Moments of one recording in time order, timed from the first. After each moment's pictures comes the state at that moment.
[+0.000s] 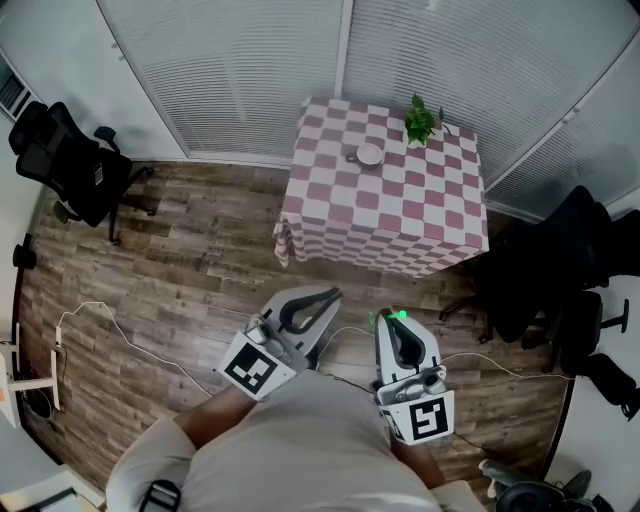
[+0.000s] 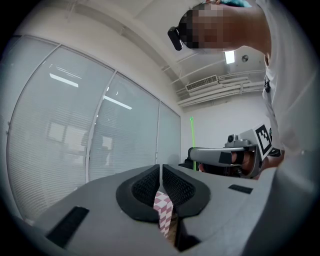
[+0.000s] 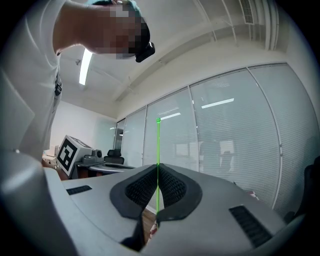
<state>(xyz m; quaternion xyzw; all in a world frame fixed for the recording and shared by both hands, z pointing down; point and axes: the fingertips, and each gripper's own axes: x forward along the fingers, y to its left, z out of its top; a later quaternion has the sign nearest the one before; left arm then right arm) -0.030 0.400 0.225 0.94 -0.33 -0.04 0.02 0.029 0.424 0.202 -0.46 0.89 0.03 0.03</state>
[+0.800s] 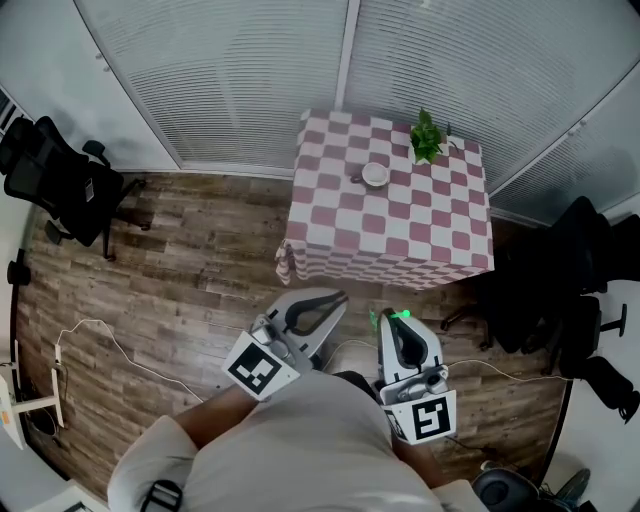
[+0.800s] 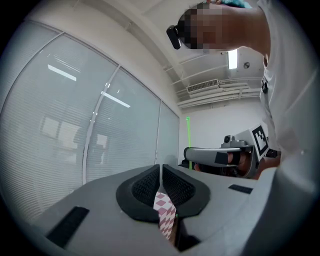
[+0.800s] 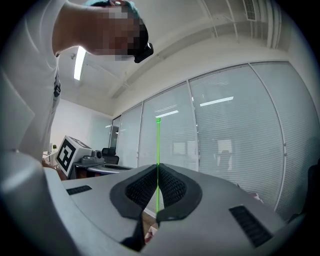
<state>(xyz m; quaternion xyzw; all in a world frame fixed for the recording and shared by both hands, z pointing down) -0.062 0.305 0.231 0.95 -0.30 -0.04 0.04 -0.010 0.327 0.207 -0.47 0.88 0.03 0.01</state>
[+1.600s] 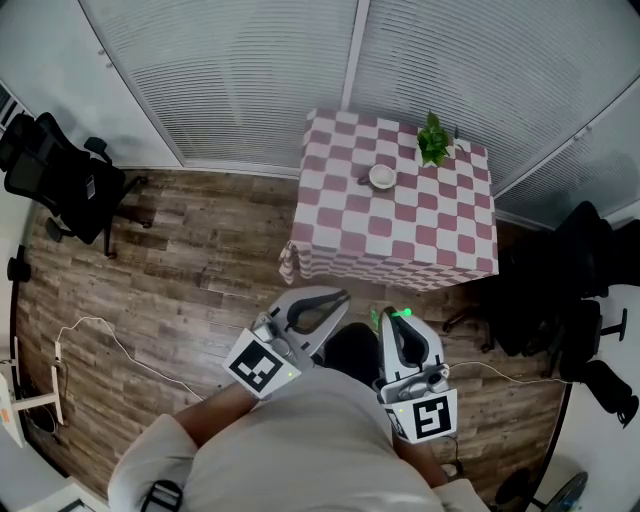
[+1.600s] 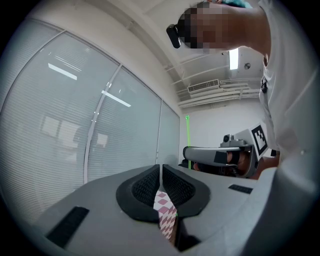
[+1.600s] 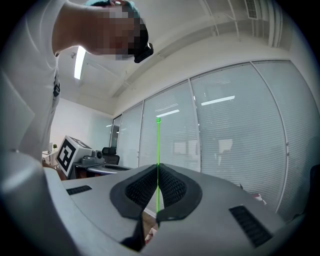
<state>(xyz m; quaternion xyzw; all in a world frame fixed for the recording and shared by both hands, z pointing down) -0.076 0.291 0.236 0.96 -0.29 -0.04 0.03 -0.027 0.310 0.208 -0.47 0.88 0.02 0.02</state>
